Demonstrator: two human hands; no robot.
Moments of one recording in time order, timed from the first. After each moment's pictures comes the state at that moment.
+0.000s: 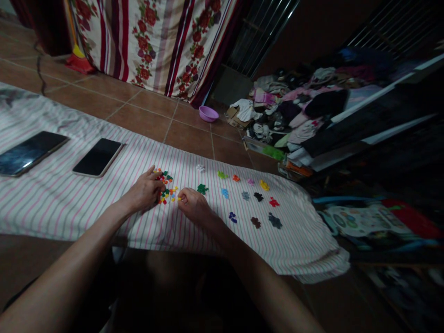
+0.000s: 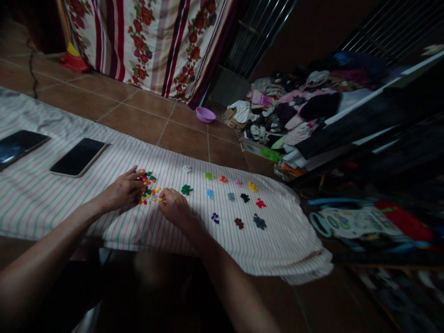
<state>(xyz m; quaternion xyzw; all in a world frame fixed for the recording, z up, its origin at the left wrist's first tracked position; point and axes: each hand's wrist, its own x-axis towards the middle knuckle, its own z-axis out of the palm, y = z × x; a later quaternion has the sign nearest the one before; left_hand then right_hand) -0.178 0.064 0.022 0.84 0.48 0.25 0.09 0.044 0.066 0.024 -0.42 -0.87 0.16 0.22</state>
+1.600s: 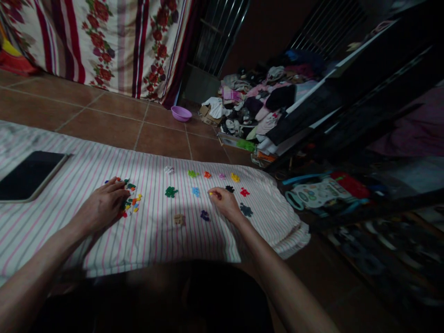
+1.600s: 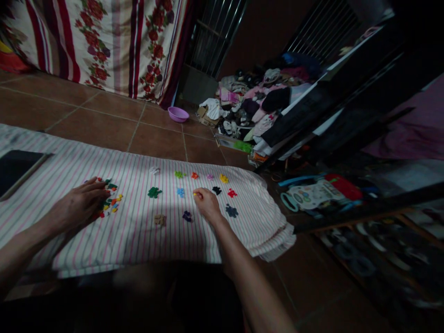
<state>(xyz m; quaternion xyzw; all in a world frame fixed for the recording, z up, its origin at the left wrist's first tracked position) -0.171 0.075 -0.007 0.82 0.51 0.27 0.03 0.241 0.087 0.039 -0.63 -0.72 0.13 0.24</state>
